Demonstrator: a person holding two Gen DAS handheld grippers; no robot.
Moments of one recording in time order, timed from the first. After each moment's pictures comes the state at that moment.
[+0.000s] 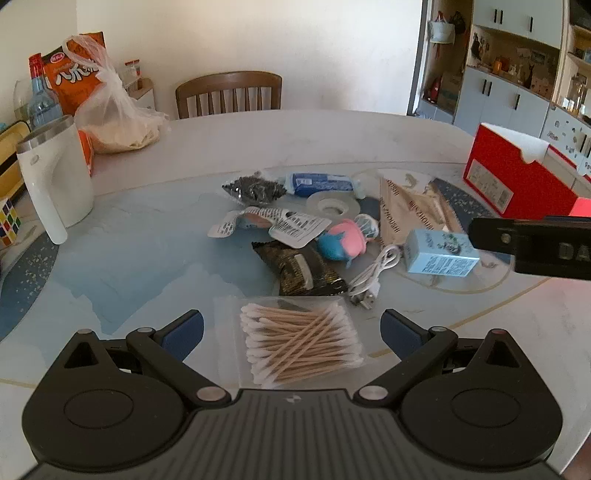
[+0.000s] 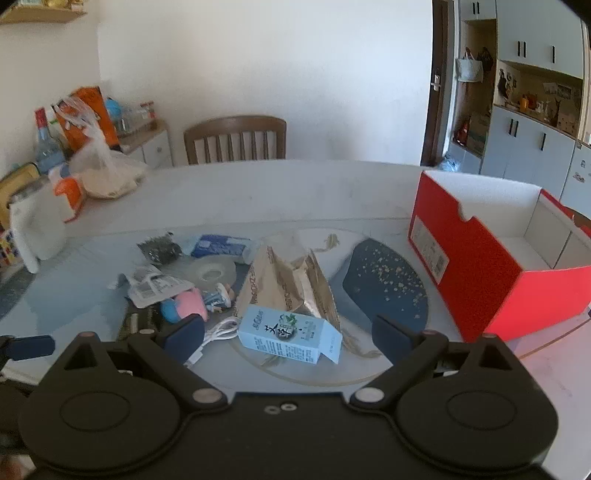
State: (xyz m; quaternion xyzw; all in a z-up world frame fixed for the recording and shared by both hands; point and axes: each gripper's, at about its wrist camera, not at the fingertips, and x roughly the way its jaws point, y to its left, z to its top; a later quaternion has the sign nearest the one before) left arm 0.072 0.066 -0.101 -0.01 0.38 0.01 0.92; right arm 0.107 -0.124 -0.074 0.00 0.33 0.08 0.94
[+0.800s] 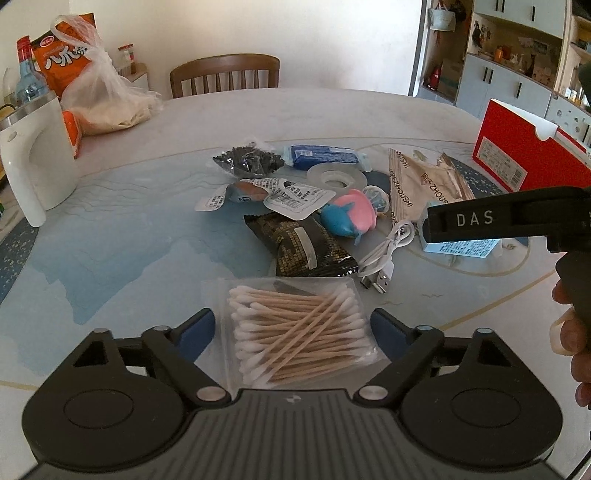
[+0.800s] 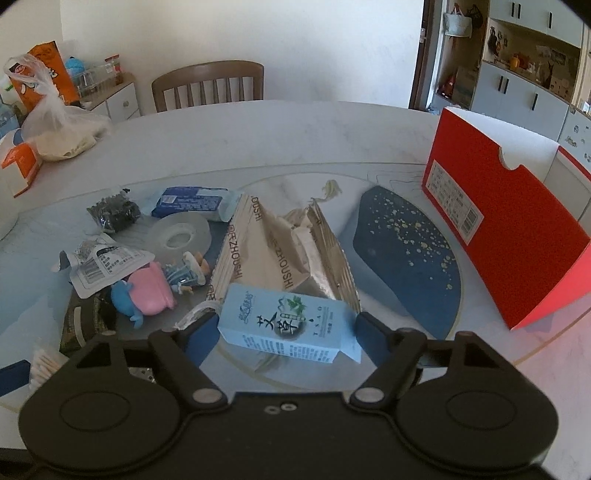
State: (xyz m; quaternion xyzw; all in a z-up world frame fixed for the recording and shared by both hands) left arm 0.091 0.065 -0.131 -0.01 0.40 0.00 0.92; right arm 0.162 -0.100 -0.117 0.00 0.41 0.04 0.91
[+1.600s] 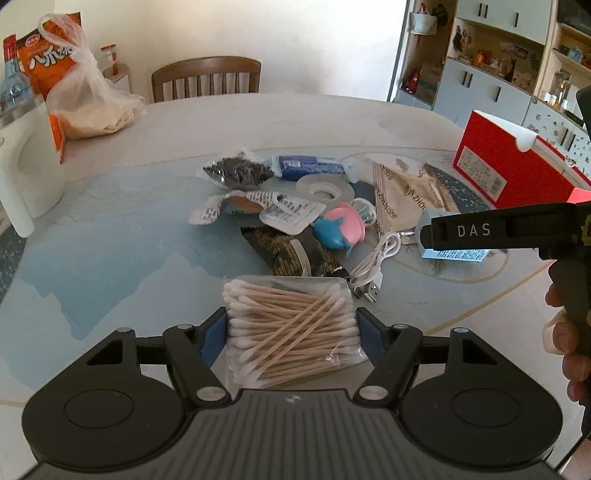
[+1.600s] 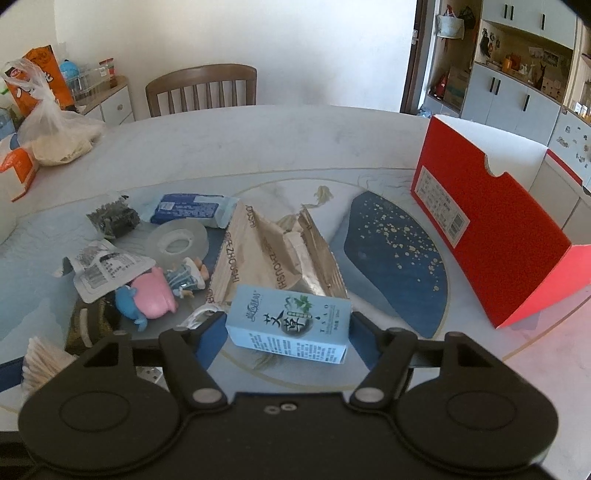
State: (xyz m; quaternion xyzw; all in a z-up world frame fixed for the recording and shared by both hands) left arm 0.090 0.080 -0.118 -0.02 0.39 -0.04 0.92; right arm 0.156 -0.101 -0.106 0.00 0.41 0.02 0.91
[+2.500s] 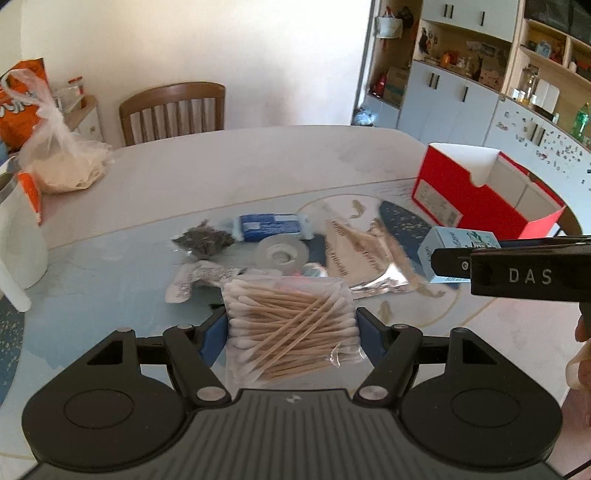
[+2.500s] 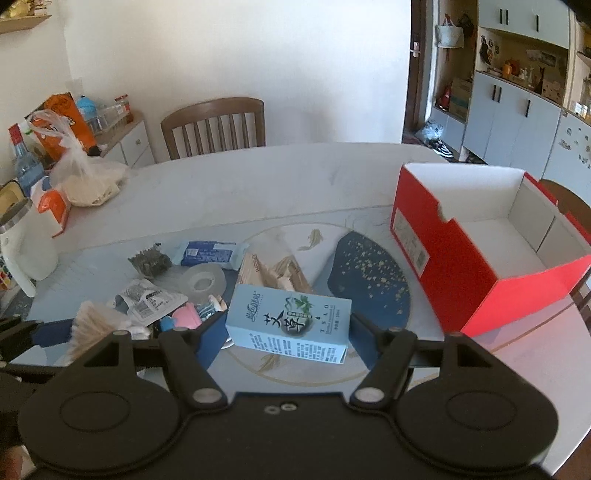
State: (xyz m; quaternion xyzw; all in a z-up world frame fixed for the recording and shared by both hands) left arm 0.108 0.058 -0.050 -0.01 0.38 -0.09 0.92; right arm 0.121 -0.135 -0.030 0.02 0.38 0.05 0.92
